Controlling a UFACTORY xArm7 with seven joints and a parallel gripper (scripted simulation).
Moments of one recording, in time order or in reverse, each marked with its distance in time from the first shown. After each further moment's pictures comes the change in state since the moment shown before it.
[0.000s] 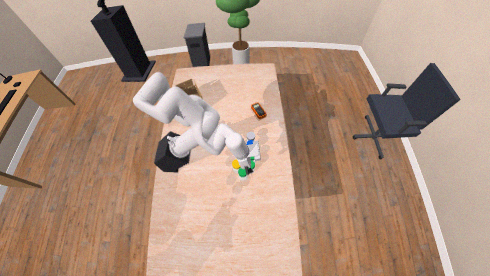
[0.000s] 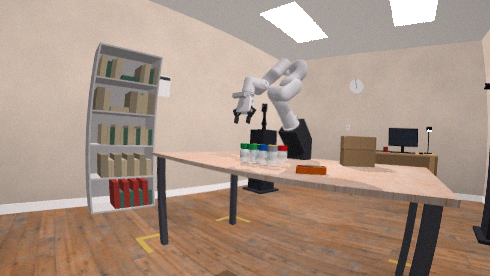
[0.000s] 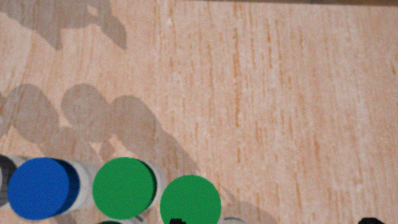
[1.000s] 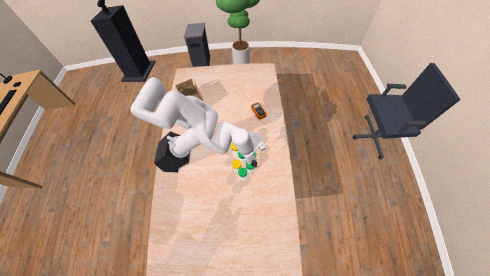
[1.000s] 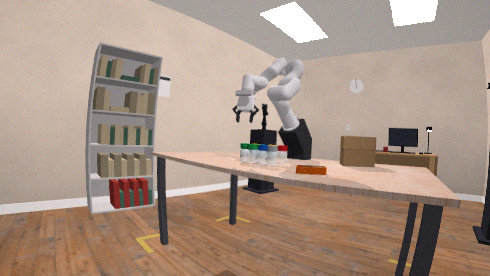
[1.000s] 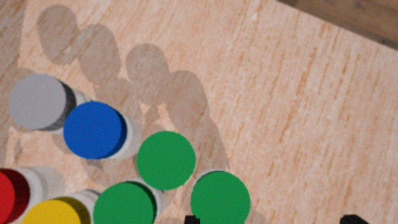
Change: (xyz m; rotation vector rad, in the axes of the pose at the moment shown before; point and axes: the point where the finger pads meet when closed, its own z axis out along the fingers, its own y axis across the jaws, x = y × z) arm 0.013 -0.026 -0.005 0.071 -0.050 -0.383
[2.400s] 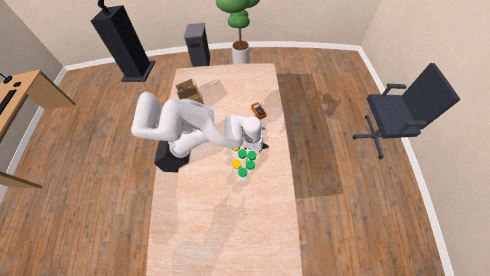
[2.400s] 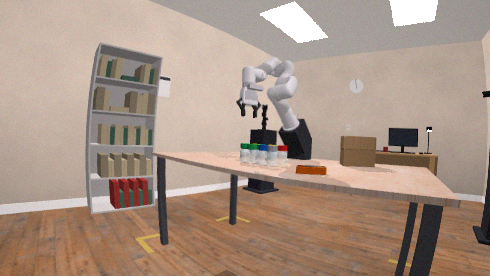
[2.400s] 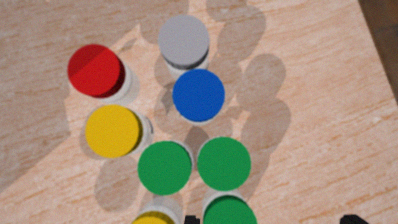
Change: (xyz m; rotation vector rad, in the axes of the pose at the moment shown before) arm 0.037 -0.036 -0.023 0.125 -0.056 -0.826
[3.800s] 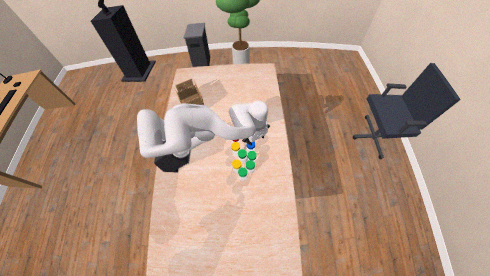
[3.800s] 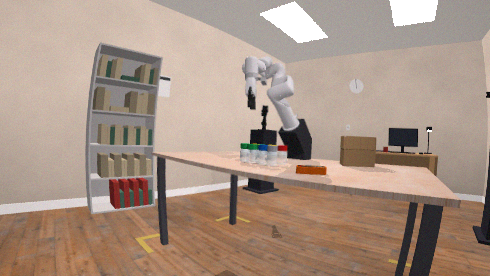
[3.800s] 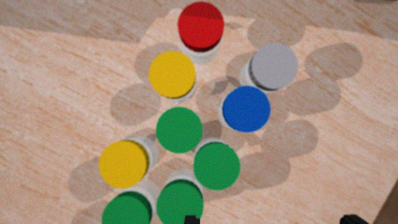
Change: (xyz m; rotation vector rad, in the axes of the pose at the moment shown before) arm 0.037 0.006 -0.041 0.056 -0.046 -0.837
